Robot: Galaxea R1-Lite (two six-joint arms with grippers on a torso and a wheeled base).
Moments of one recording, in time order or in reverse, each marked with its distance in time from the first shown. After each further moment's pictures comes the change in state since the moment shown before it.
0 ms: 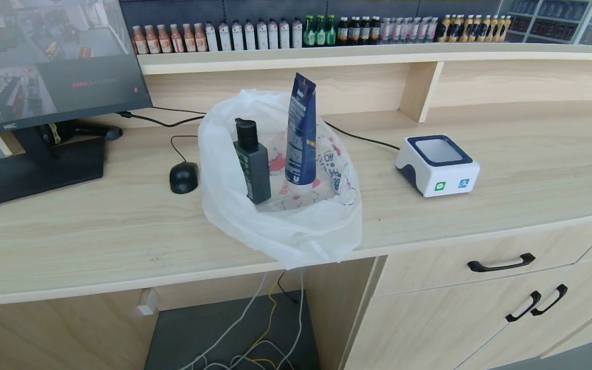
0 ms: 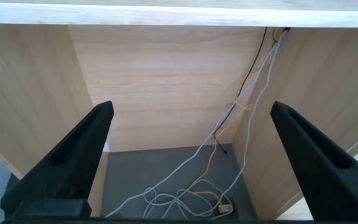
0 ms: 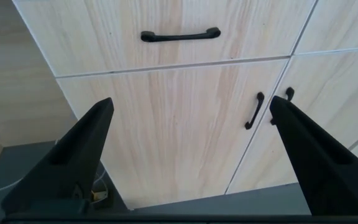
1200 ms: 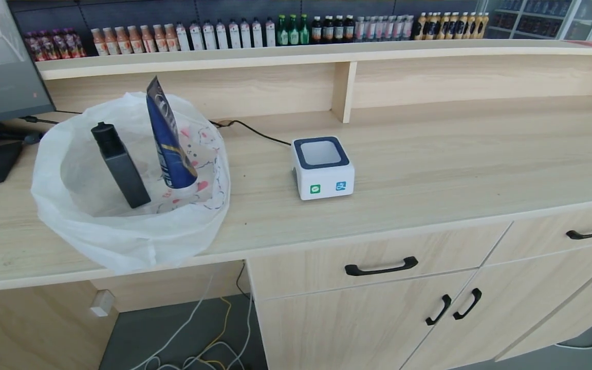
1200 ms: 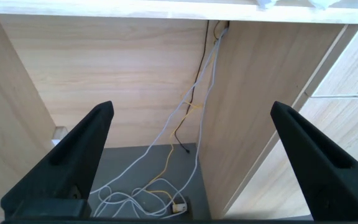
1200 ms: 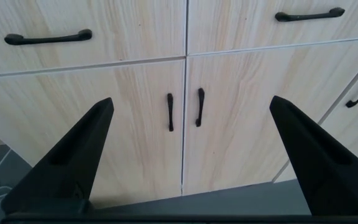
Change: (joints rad) left arm 0.001 0.000 0.000 -0.001 0.000 -0.021; right arm 0.000 0.000 0.000 0.000 0.000 0.003
